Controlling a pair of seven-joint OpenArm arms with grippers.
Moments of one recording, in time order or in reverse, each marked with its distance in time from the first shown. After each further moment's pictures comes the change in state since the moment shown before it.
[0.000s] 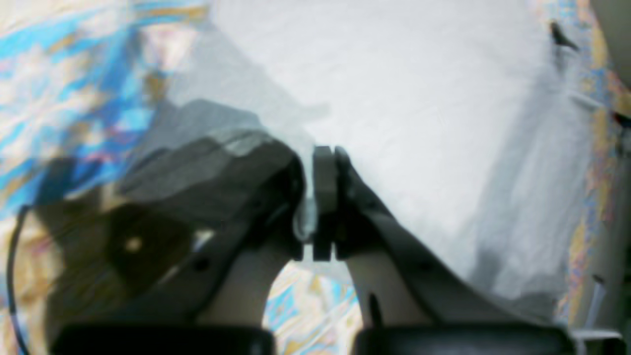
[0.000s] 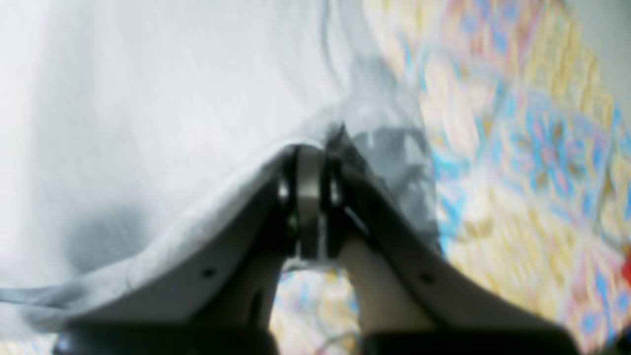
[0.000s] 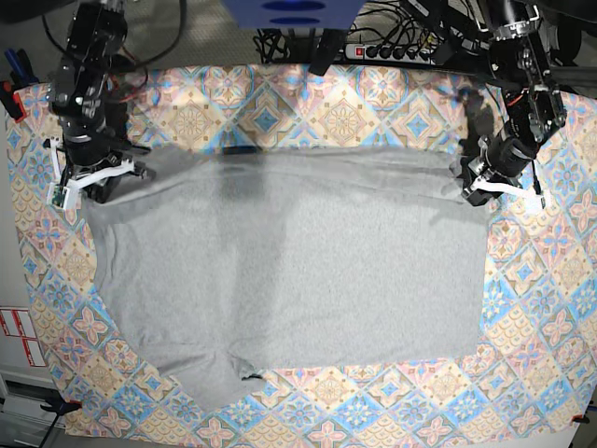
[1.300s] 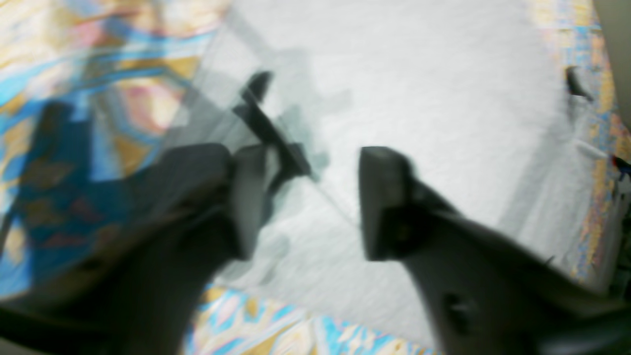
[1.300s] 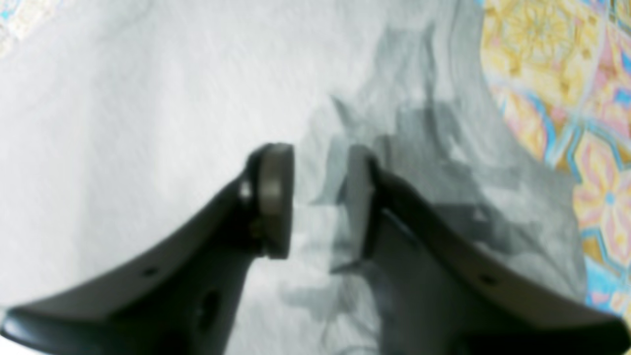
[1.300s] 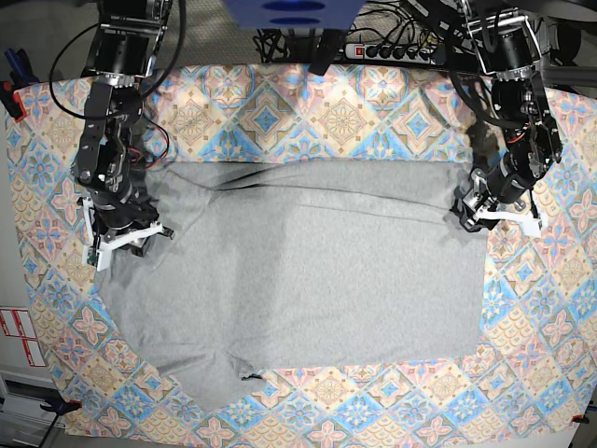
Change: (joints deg) left arm -9.6 -2.2 2.3 -14.9 0.0 0.8 -2.6; right arm 18.3 -0.1 -7.8 -20.7 -0.3 -0.4 0.5
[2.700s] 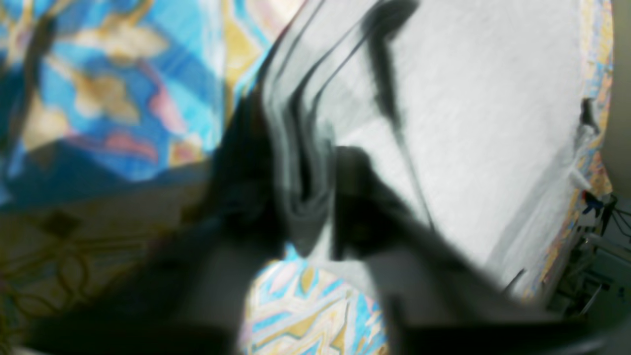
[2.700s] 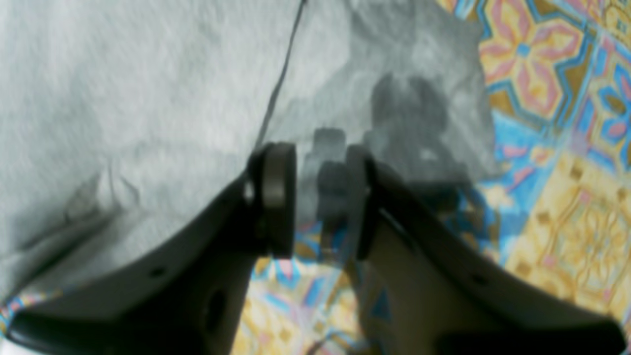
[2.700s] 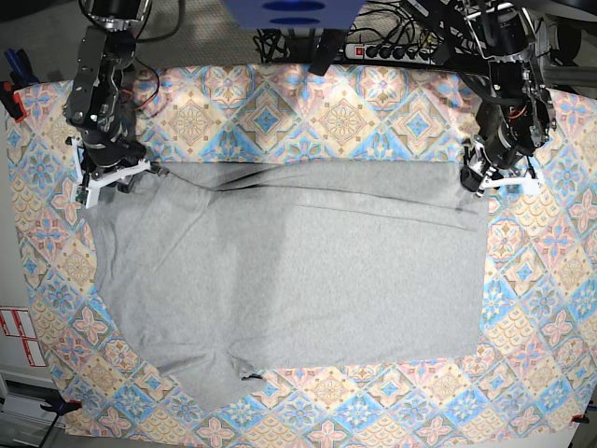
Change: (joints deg) left arm 2.3 2.1 -4.0 -11.3 -7.2 -0.9 -1.8; right arm -14.3 0.5 4.3 6.8 0.2 0.0 0.0
